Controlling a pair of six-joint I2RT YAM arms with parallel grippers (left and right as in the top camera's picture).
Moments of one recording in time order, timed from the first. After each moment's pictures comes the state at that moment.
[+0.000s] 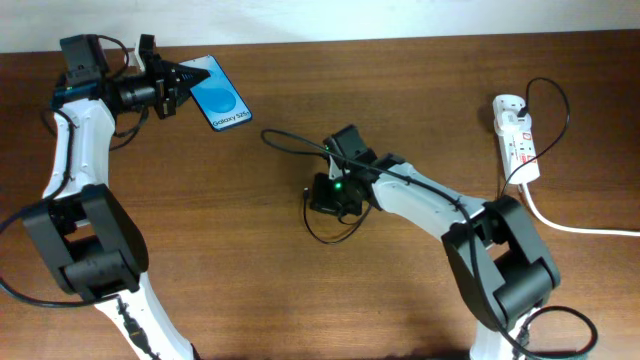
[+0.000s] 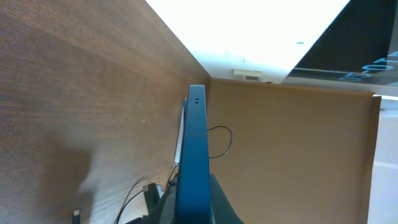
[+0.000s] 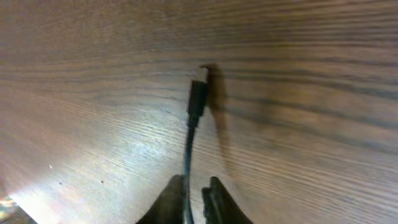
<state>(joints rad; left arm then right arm) 0.26 2.15 1.84 -0.62 1.22 -0.65 0.55 1.96 1.24 -0.43 -0.42 0.71</state>
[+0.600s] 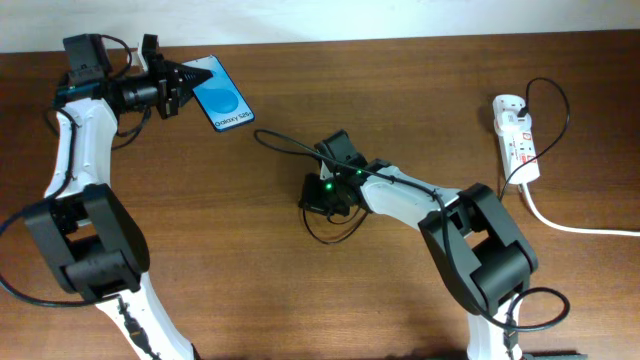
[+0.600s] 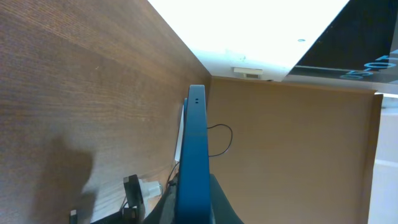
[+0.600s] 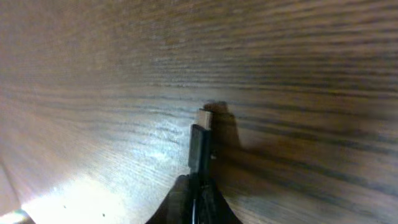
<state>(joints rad) 0.25 2.15 1.84 -0.62 1.22 -0.65 0.57 2.07 1.24 -0.27 -0.44 0.78</state>
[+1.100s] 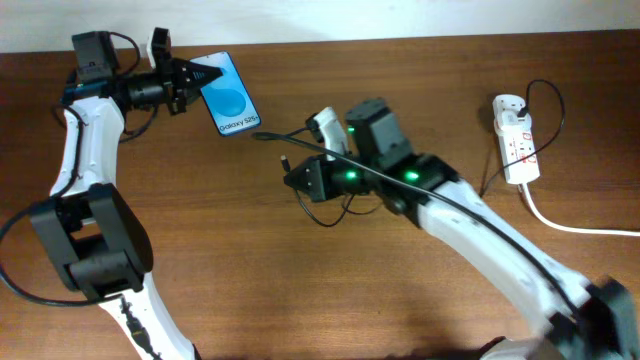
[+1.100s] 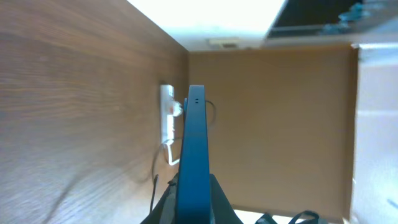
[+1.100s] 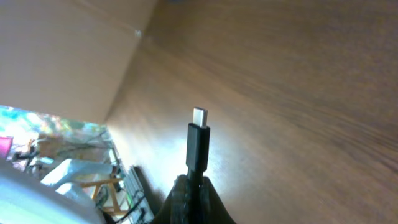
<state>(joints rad) 0.22 2.15 1.84 -0.60 1.35 -0.56 0.55 1.54 1.24 -0.39 -0.68 0.47</state>
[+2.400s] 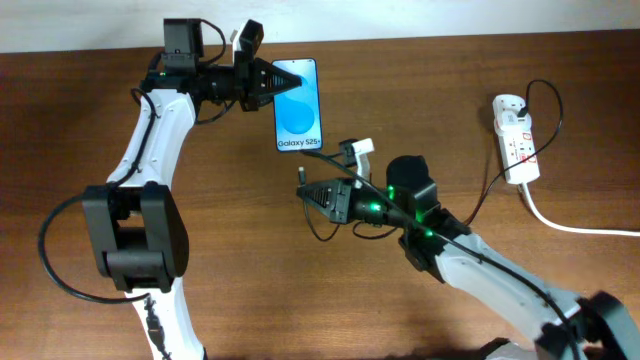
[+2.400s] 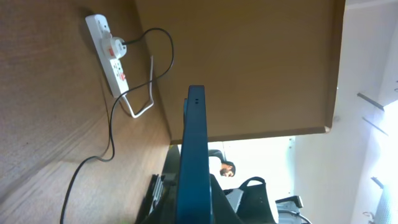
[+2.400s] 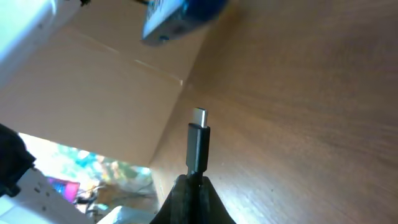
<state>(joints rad) -0.05 2.15 1.84 -0.49 1.52 -0.55 0.52 1.44 0.70 0.46 -0.69 0.85</state>
